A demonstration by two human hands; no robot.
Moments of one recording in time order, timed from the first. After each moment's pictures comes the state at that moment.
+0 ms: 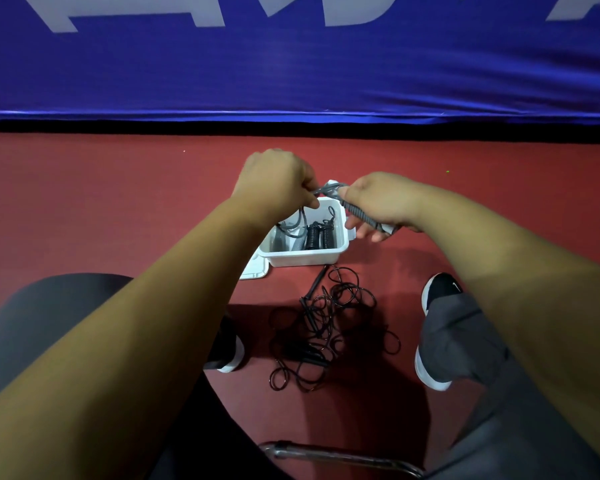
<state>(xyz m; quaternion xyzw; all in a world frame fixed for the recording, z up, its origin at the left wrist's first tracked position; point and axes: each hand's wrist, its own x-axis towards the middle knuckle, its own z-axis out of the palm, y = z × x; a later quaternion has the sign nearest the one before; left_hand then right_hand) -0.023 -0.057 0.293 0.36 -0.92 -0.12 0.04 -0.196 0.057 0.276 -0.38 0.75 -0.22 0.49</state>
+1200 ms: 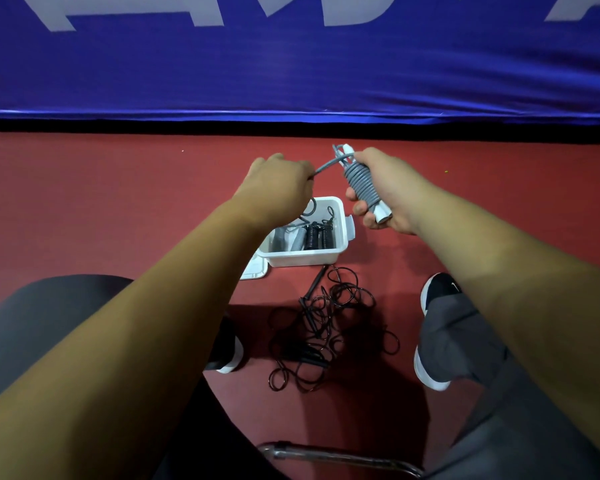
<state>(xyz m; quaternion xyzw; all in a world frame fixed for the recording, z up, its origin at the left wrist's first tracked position) -0.023 -0.054 0.279 0.34 -0.94 -0.05 0.05 -0.194 0.051 0.278 -0.17 0.68 -0.46 0.54</state>
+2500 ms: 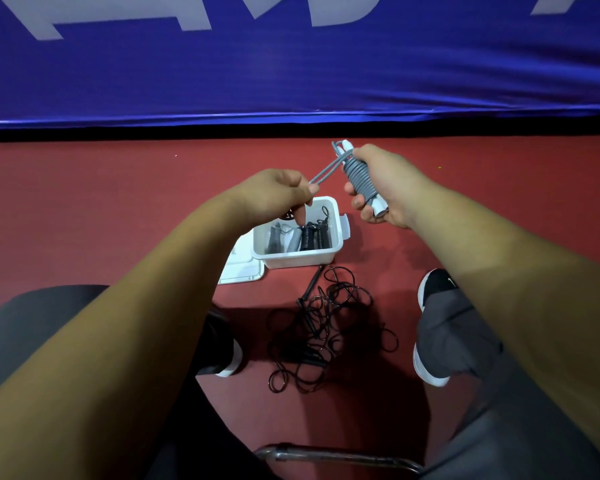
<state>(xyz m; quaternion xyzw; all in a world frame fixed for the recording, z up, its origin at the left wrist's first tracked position) -0.015 -0.051 0.285 0.36 -0.79 -0.50 -0.01 -0.205 0.050 0.276 -0.14 0.68 -0.48 0.53</state>
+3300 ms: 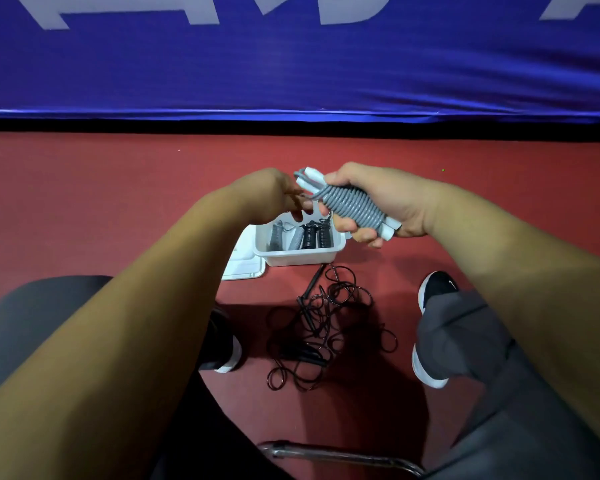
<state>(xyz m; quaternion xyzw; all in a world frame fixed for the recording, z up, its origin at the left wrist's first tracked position) -0.008 -0.068 0.282 0.36 -0.87 -0.34 -0.08 -0.187 0.072 0.304 -0.36 0.56 -0.30 0.69</state>
